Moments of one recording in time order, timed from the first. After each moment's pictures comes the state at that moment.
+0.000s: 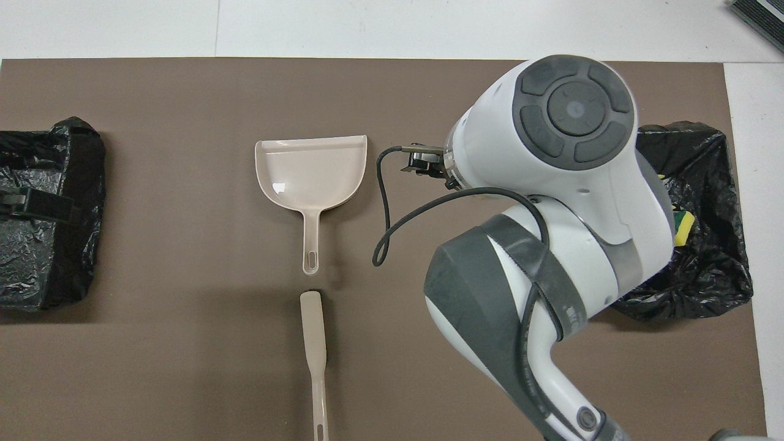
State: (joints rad) left arm -0.05 0.00 -0.02 -1.67 -0.02 1.66 0.13; right arm 0.20 0.28 0.30 -1.36 -0.14 1.78 0.64
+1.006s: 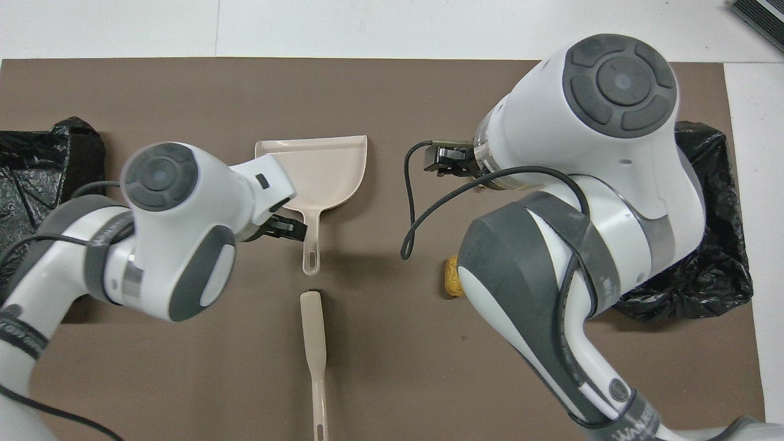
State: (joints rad) left arm -0.49 0.23 -0.03 -1.96 -0.02 2.23 -0.27; right arm 0.15 0.28 0.30 -1.41 -0.08 1.77 0.59
